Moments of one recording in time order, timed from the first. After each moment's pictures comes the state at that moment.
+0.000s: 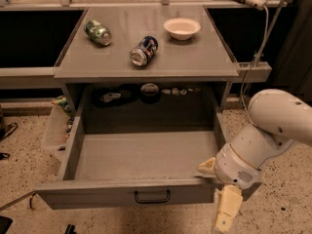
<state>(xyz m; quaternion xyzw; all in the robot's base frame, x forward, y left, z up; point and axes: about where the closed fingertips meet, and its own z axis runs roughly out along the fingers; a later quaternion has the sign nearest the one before) 0.338 -0.125 0.709 -0.62 0.72 0.31 0.06</state>
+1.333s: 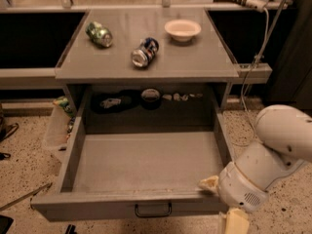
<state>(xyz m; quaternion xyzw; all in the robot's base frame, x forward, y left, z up) 0.289 -0.118 0.712 -0.61 0.72 0.34 0.04</state>
